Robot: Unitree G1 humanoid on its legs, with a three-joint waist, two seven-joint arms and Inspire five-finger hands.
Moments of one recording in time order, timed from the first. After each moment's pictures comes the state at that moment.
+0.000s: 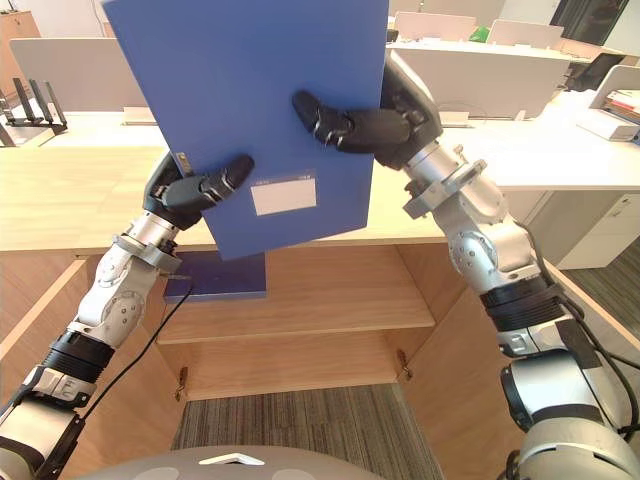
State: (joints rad) left arm -0.36 0.46 -0.30 0.16 -0.82 -0.27 -0.31; right arm -0.61 -0.79 0.29 0.08 0.95 -0.15 0.40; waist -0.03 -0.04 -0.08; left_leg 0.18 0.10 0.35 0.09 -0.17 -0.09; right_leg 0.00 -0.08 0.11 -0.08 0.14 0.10
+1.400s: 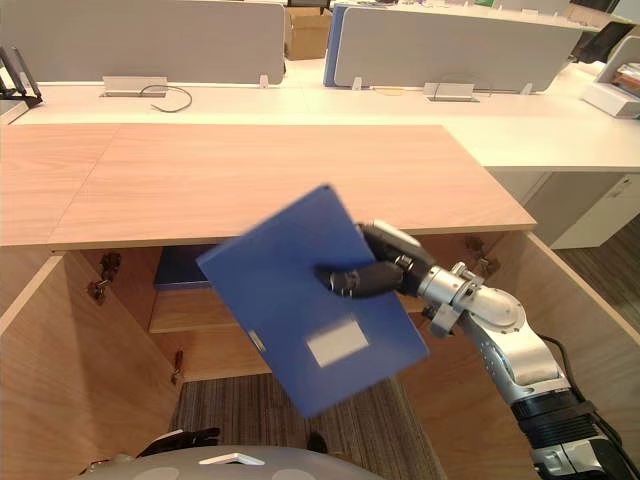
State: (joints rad) left arm 0.16 0.28 -0.10 1.04 0.12 -0.11 -0.48; right arm -0.02 -0.83 0.13 -0.04 0.47 0.00 0.63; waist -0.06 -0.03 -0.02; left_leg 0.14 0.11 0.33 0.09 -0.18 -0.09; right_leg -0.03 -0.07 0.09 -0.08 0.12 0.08
